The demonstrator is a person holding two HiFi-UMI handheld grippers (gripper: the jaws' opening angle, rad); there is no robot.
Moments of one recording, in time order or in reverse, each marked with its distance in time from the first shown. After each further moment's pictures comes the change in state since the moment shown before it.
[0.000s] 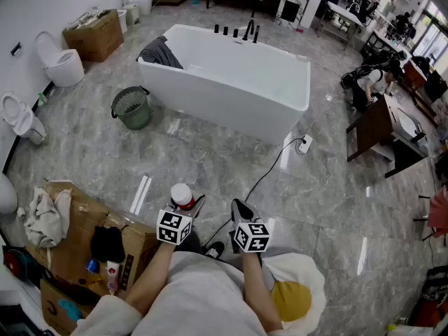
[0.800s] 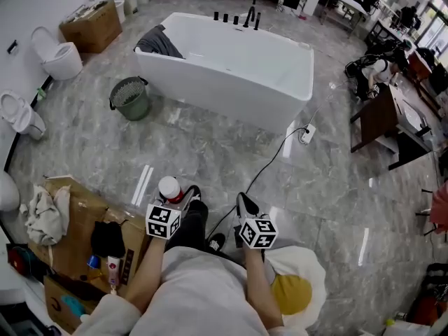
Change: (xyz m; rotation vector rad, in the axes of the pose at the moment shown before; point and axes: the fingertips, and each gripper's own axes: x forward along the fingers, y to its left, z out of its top) left arm 0.003 0.037 -0.004 0.019 0.030 0.060; right arm 0.006 -0.032 0.006 0.072 -0.052 -0.006
